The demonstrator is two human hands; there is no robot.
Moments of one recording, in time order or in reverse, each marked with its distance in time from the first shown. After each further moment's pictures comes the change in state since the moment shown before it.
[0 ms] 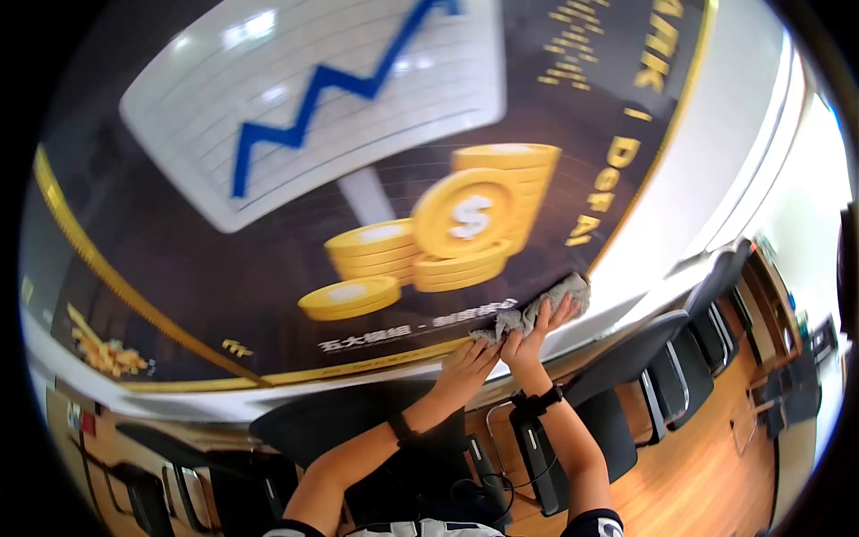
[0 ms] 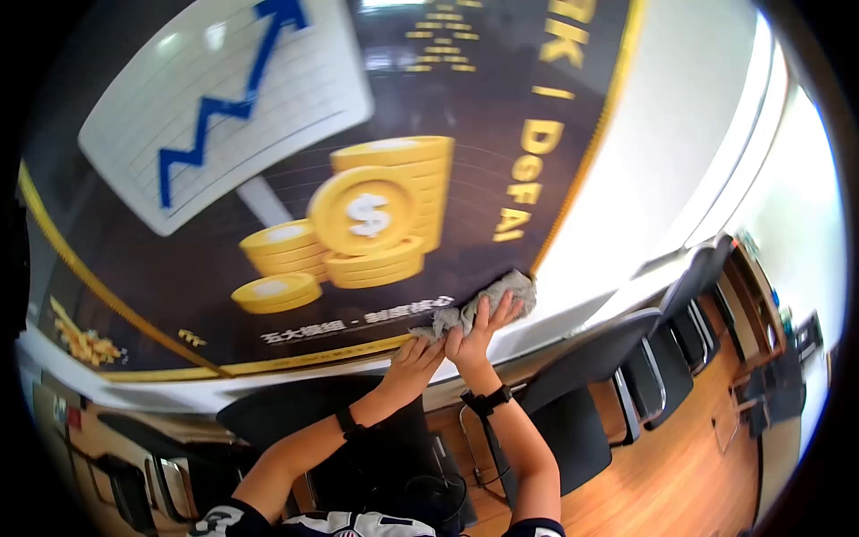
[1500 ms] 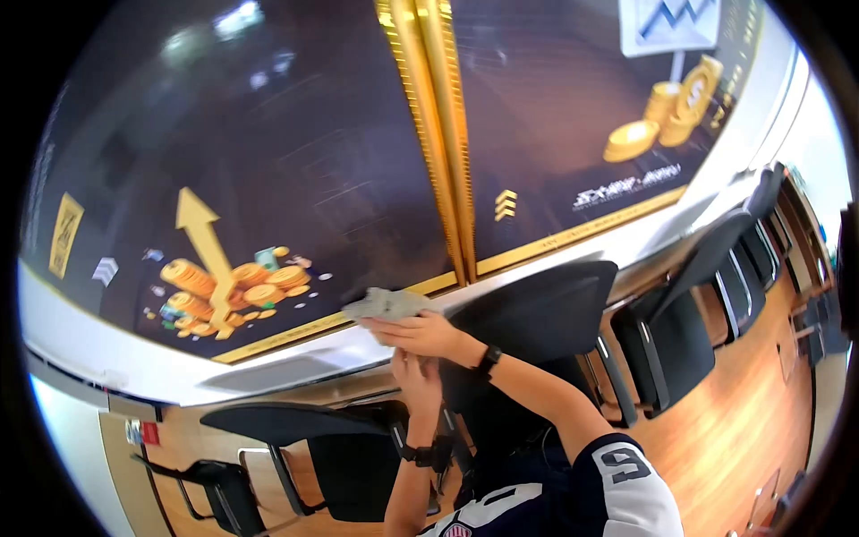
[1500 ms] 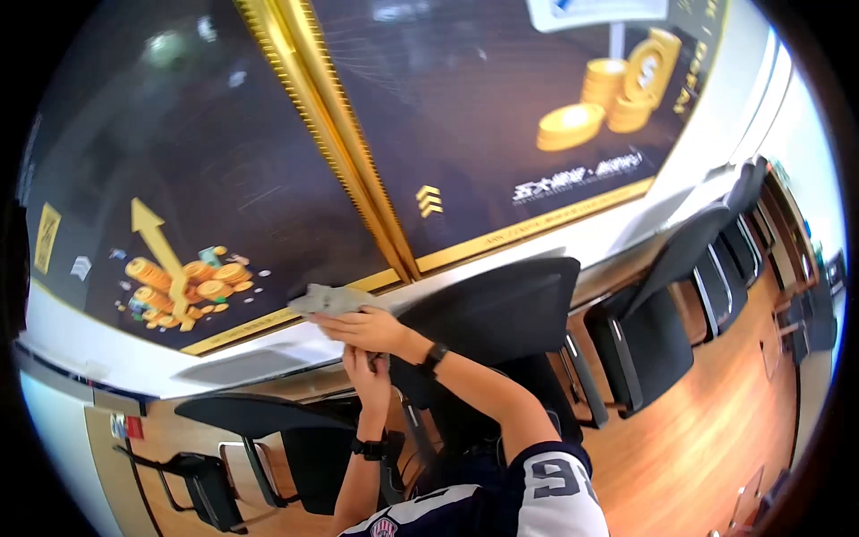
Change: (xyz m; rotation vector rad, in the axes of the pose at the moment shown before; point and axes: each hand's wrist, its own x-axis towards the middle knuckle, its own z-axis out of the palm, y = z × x) left_hand -0.367 -0.094 -0.196 -0.081 0.239 -0.941; right_hand -0.112 -0.421 0.166 0.442 -0.512 -0.529
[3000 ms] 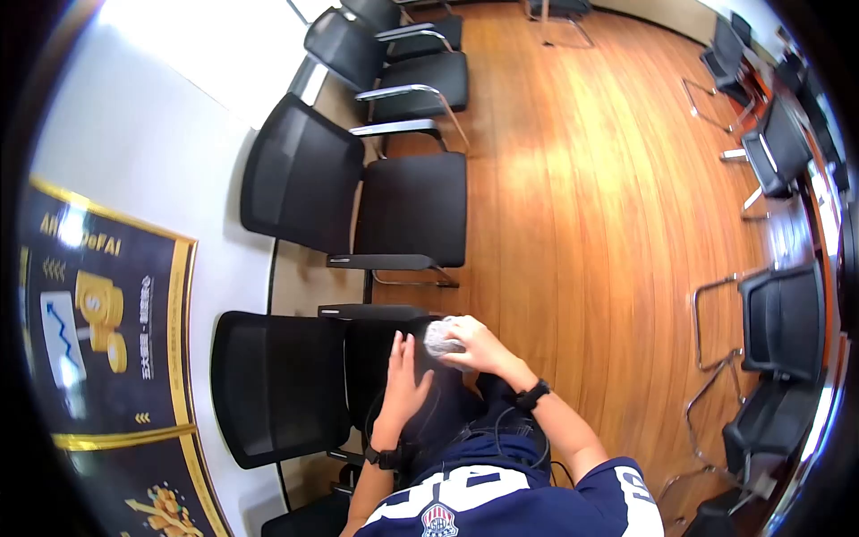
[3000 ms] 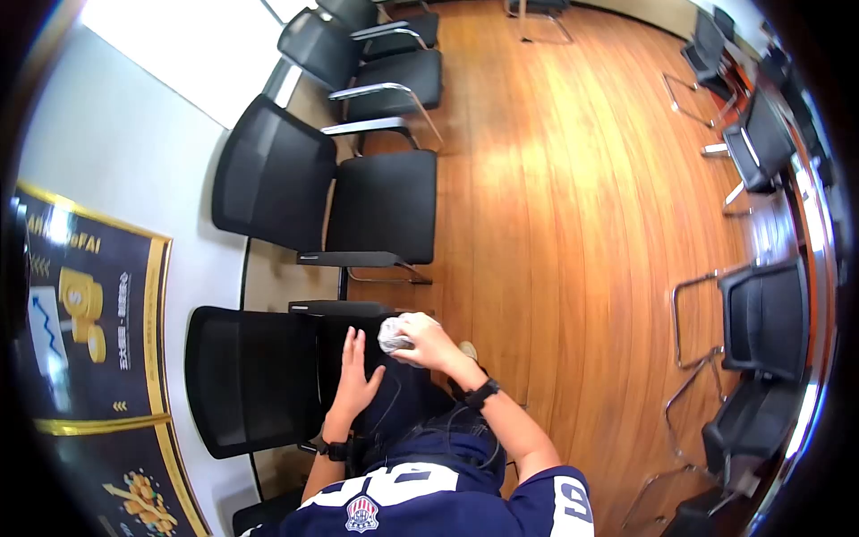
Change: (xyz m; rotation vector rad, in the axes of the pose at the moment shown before) left_hand -0.356 0.382 0.066 -0.291 -1.366 0.953; right_hand -0.495 -0.351 -0.434 -0.159 0.401 1.491
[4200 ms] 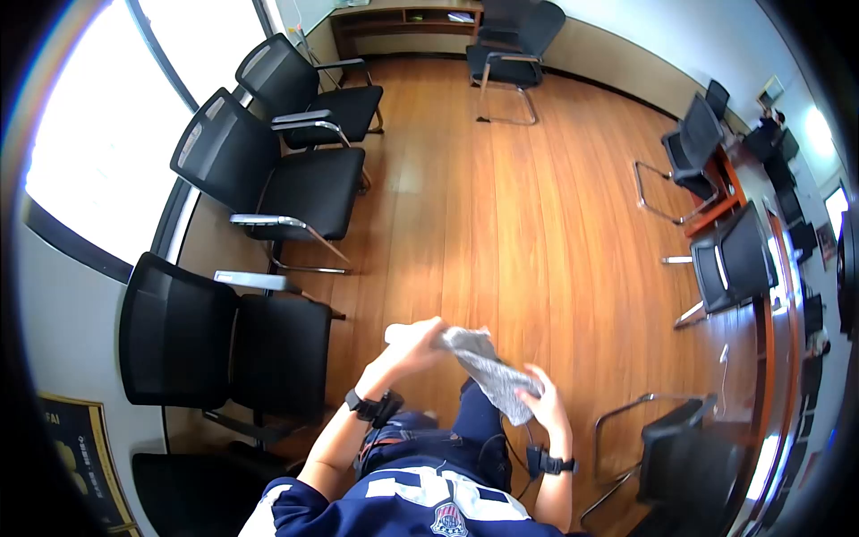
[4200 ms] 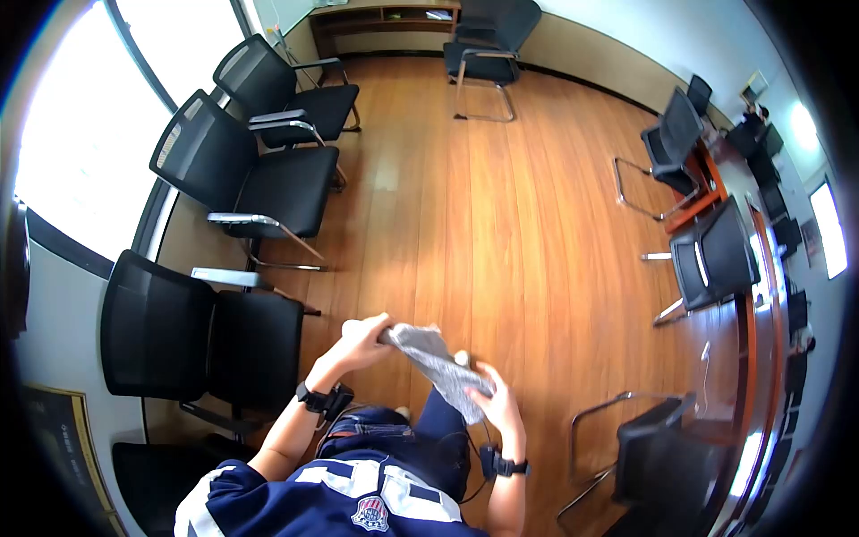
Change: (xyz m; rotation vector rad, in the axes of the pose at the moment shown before) left_hand 0.657 0.302 0.169 -0.157 -0.316 0.282; right_hand 0.052 0.272 -0.589 0.306 0.468 0.687
